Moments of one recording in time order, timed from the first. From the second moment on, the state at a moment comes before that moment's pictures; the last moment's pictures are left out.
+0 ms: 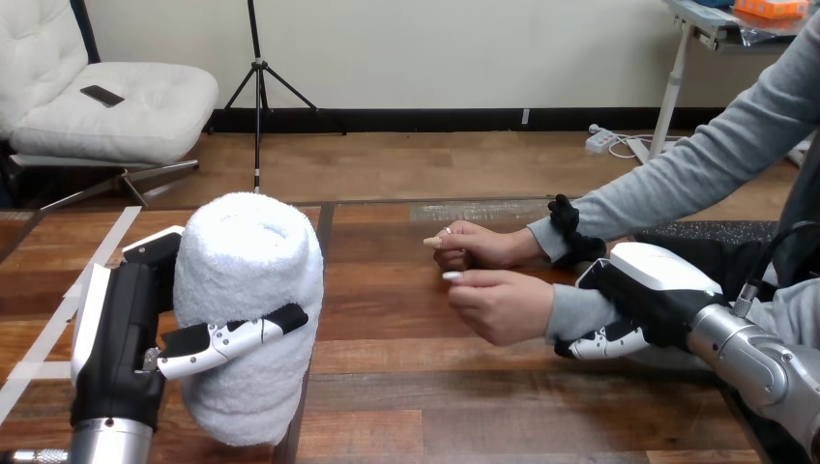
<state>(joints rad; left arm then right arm) 0.19 0.21 0.14 -0.02 0.05 -0.41 -0.02 -0.67 -0.57 0.40 1.23 -0.63 -0.61 -0.04</state>
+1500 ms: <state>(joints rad) 0.18 0.20 0.14 -0.01 0.05 -0.44 -0.02 -0.67 -0.57 0.40 1.22 -0.63 -0.65 -0.04</state>
